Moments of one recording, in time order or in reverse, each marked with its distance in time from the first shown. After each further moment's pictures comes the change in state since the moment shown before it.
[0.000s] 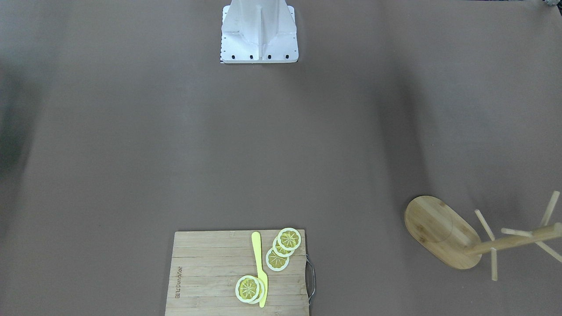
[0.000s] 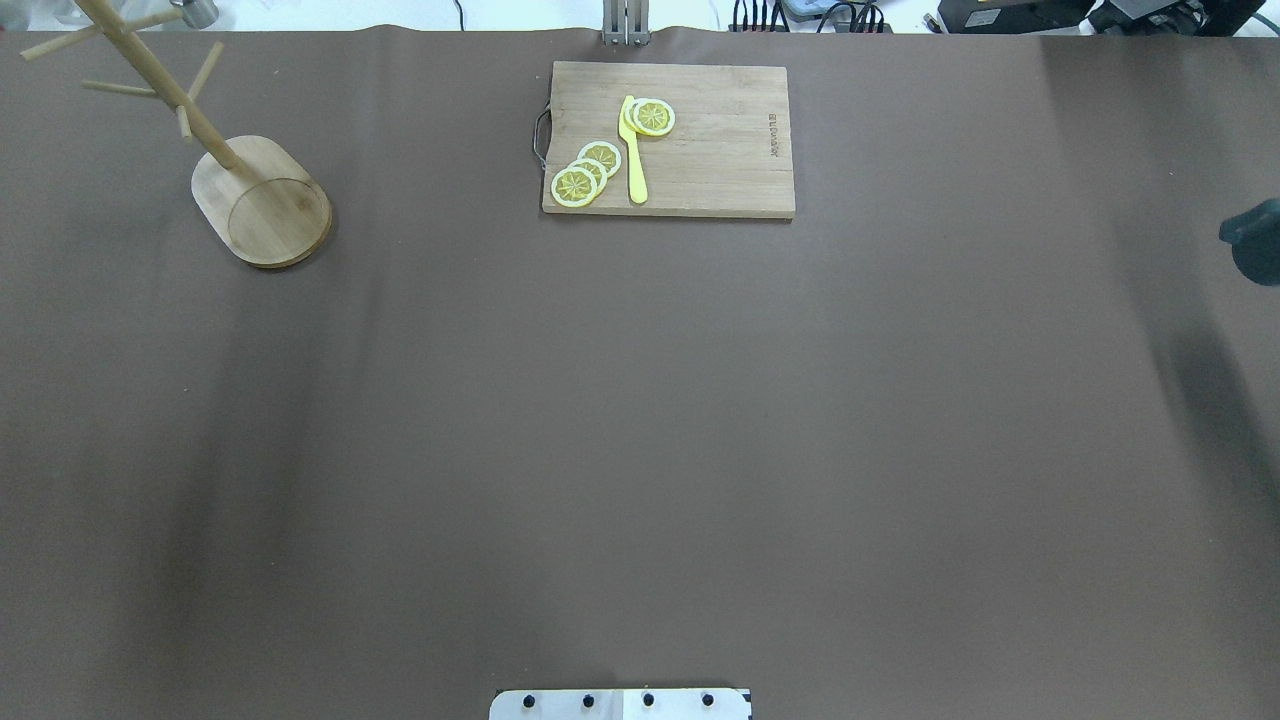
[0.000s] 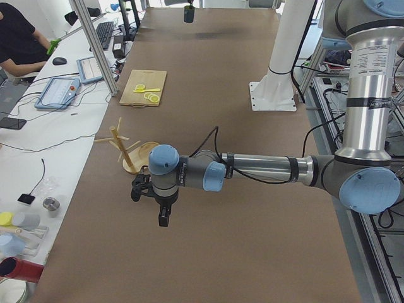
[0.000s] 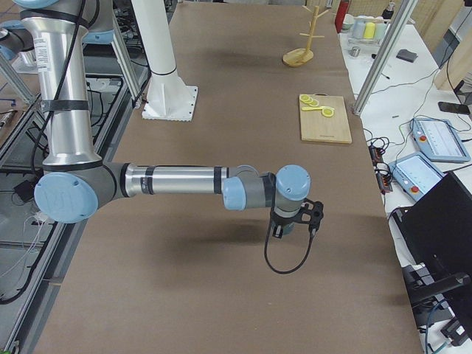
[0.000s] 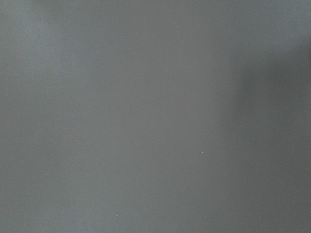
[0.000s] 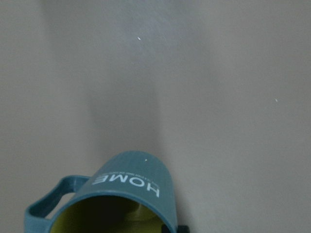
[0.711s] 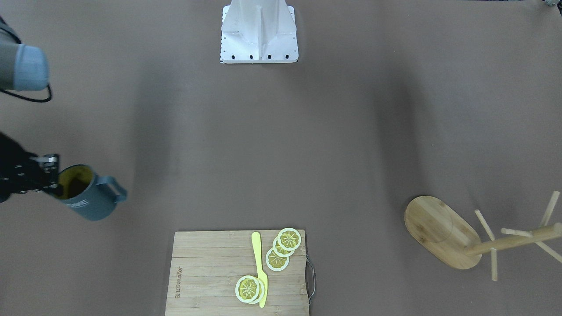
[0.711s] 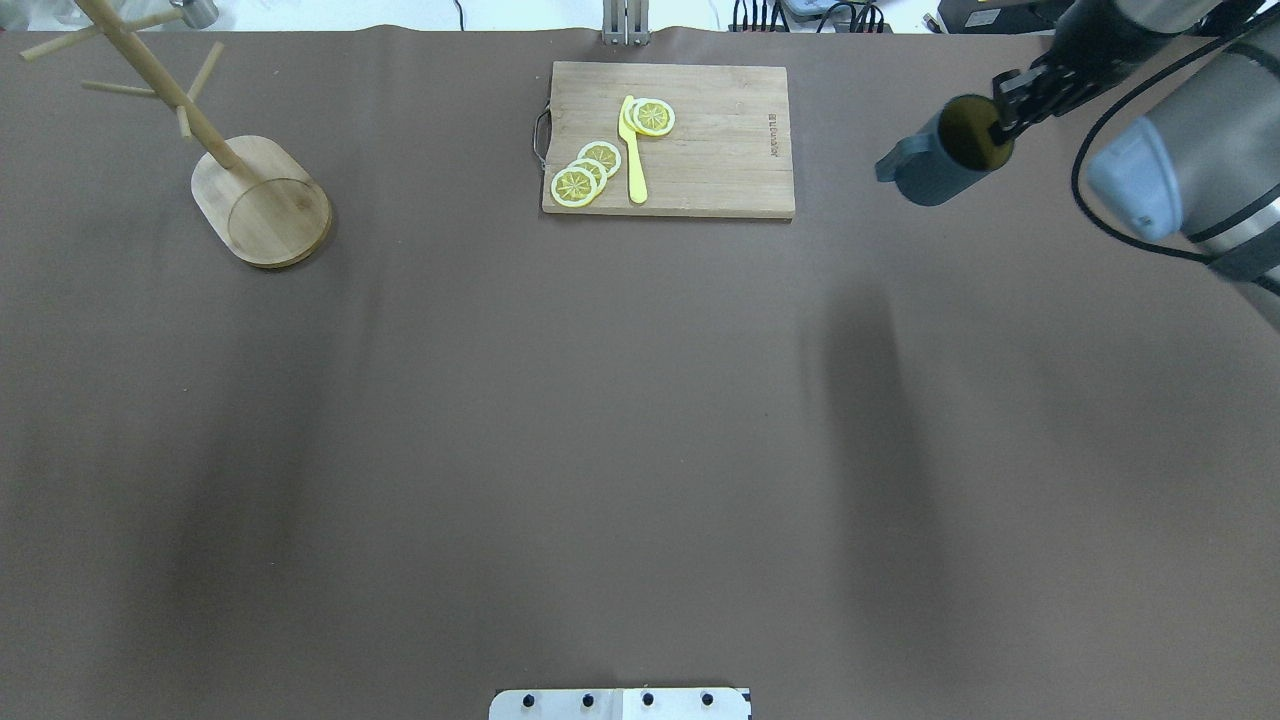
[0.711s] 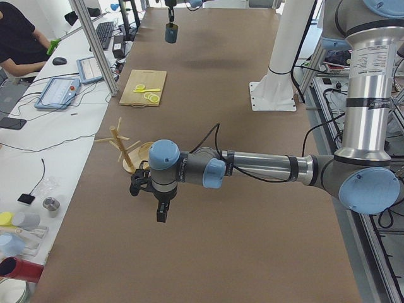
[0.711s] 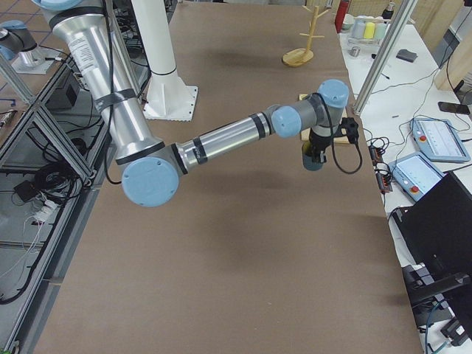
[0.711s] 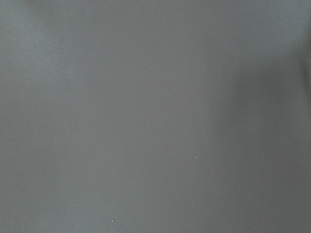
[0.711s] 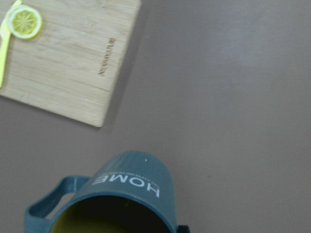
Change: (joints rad) left arm -0.002 -0.003 -0.035 -0.010 -0.003 0.000; right arm -0.405 0.369 0.121 -0.058 -0.124 0.045
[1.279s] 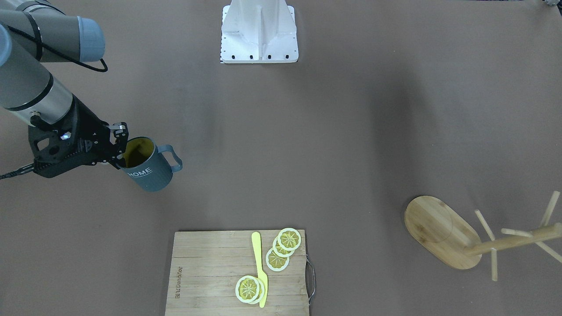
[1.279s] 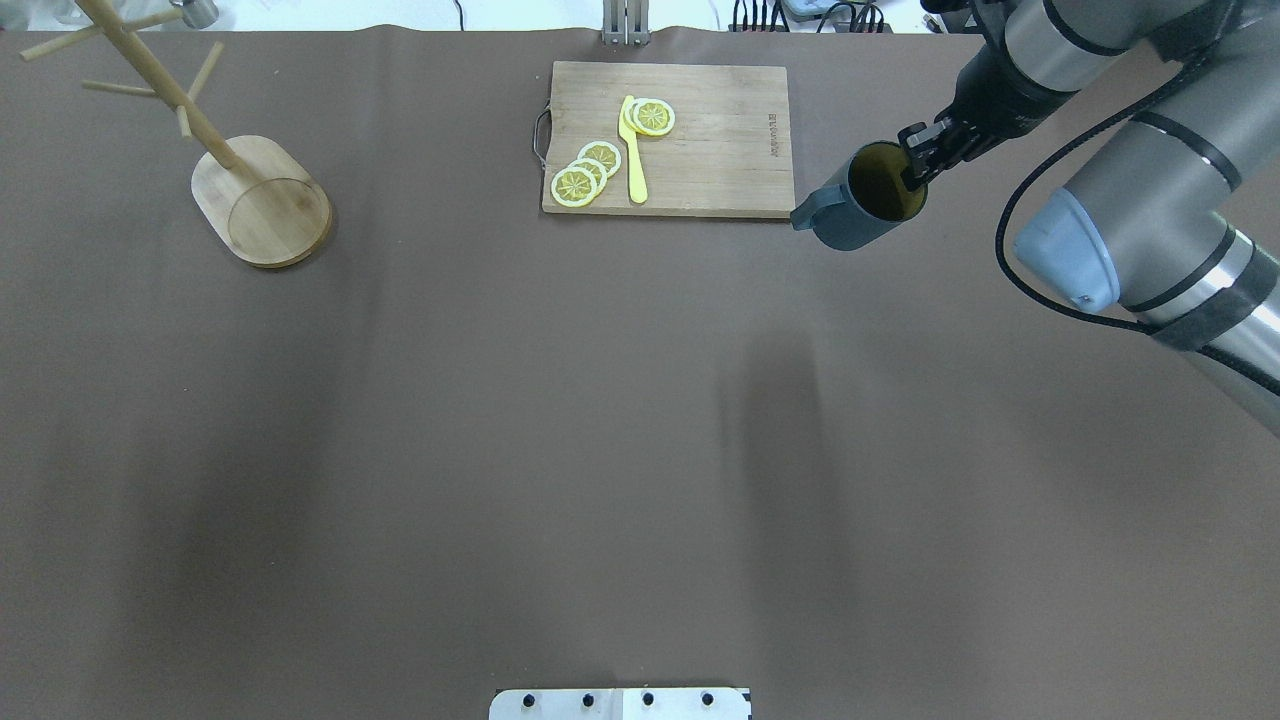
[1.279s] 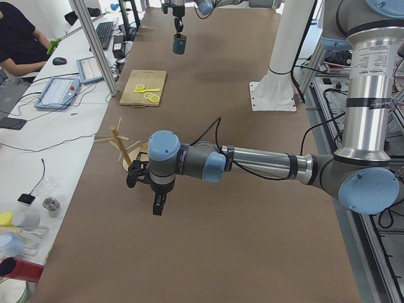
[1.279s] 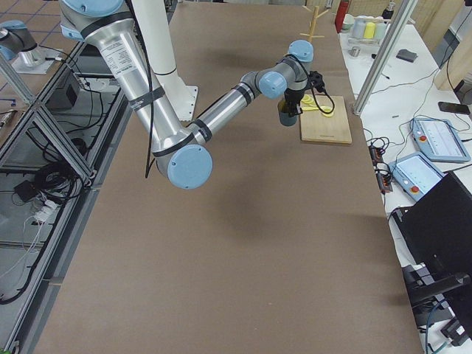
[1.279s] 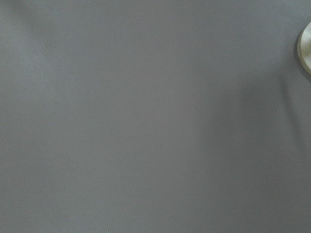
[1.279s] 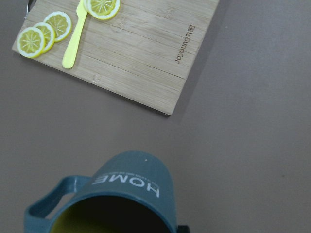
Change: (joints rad) left arm -0.023 -0.012 -0.026 0.007 -0.012 -0.012; right arm -0.118 0.017 0.105 -0.003 -0.055 0.067
